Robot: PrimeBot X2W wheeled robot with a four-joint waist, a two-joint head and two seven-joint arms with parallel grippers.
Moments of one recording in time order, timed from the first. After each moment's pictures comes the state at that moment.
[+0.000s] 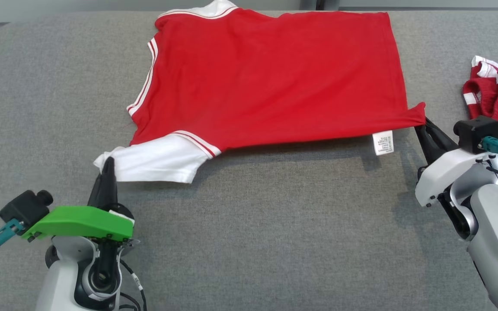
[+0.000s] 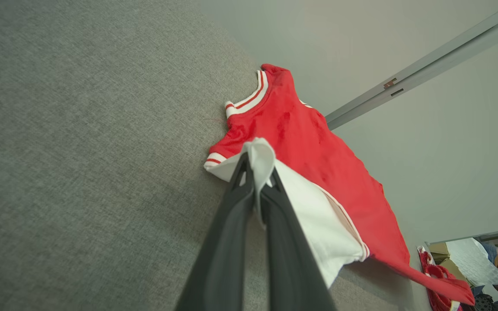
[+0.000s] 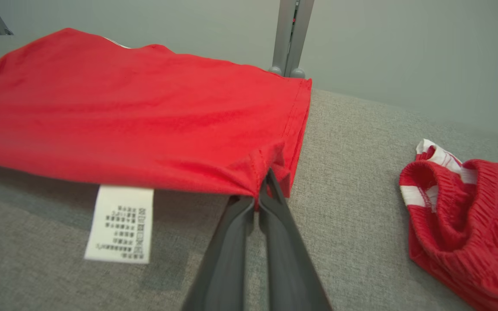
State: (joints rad) left arm -0.16 0.02 -0.11 0.10 -0.93 0.12 -0.01; right arm -0.38 -0.31 0.28 0.45 0.24 0.09 -0.08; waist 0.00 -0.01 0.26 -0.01
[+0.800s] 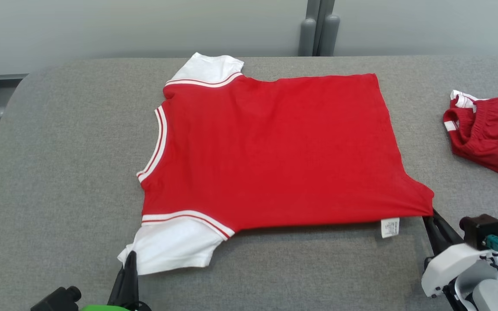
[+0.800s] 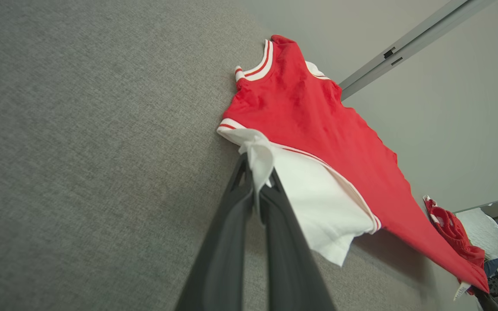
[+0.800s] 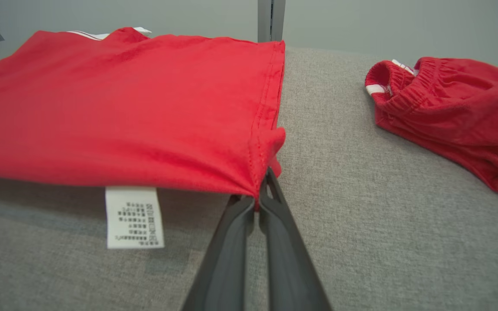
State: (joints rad) left arm 0.19 0.04 -0.19 0.04 -0.89 0.06 -0.16; right arm -0.03 -0.28 0.24 0.39 0.27 0.03 -0.23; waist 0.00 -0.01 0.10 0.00
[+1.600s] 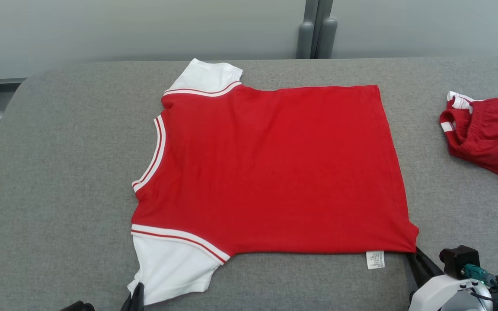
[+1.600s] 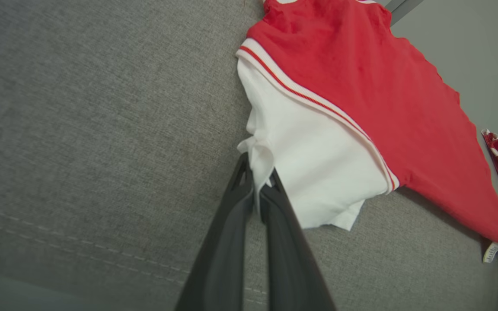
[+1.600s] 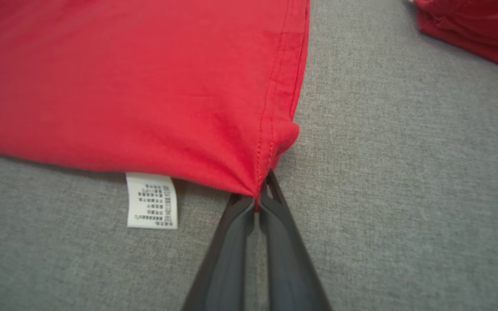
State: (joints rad) left arm 0.23 0.10 -0.25 0.12 -0.81 0.08 -0.10; right arm 0.05 -0.24 0.30 0.44 0.27 0.03 -0.22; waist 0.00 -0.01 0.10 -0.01
